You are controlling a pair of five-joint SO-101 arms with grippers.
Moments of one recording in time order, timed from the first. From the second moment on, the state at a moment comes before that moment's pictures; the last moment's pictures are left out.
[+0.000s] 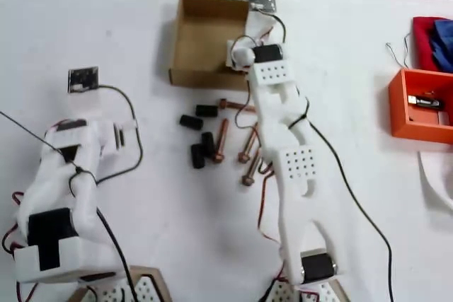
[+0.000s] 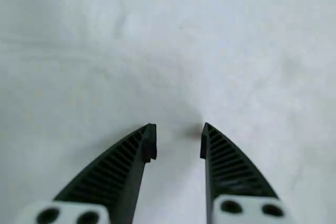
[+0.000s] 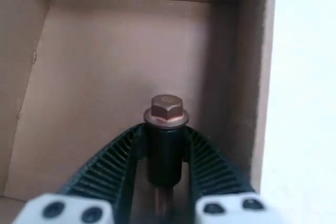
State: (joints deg) left arm -20.7 -2.8 44.0 38.5 -0.4; right arm -15.1 68.6 -71.6 61.8 -8.8
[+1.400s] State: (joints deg) left arm -20.7 -2.8 44.0 38.5 -0.4; right arm -15.1 55.6 -85.5 77.8 -1.2
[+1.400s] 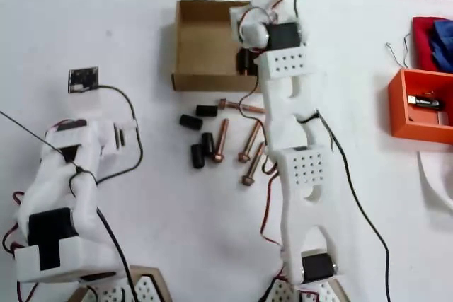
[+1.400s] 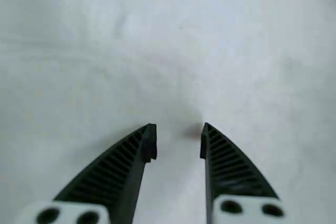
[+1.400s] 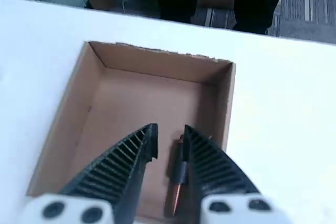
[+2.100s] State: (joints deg) left arm -25.4 -2.5 42.6 38.5 -0.4; right arm -22.9 34.2 -66.0 100.0 -0.9
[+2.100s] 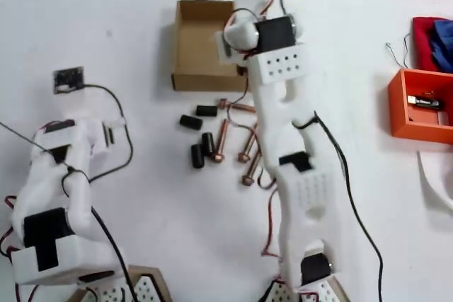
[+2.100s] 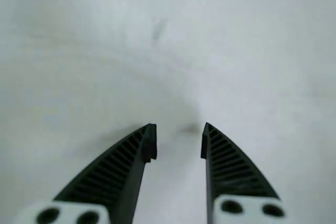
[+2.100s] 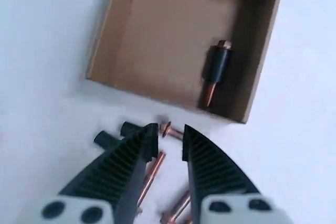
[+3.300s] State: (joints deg) left arm -28.1 -2.5 42.1 40.0 4.4; right arm -34.5 29.4 -5.0 67.1 -4.9
